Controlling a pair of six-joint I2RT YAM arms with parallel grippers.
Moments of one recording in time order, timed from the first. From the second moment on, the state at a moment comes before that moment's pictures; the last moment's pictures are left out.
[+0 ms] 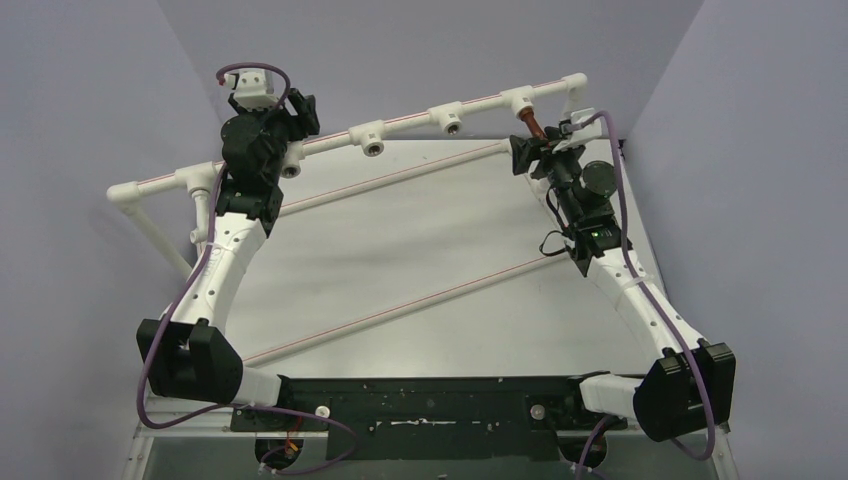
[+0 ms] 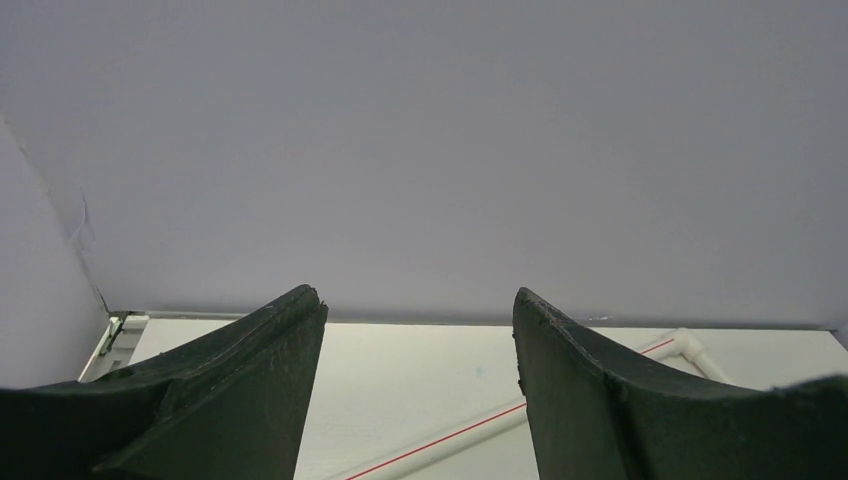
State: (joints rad) left arm -0.14 1.43 1.32 0.24 -0.07 -0.18; right arm 0.23 1.25 1.01 0.41 -0.09 0.02
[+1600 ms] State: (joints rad) left arm -0.14 1.43 1.32 0.24 -0.06 -0.18; right arm 0.22 1.27 0.97 0.48 -0.01 0.03
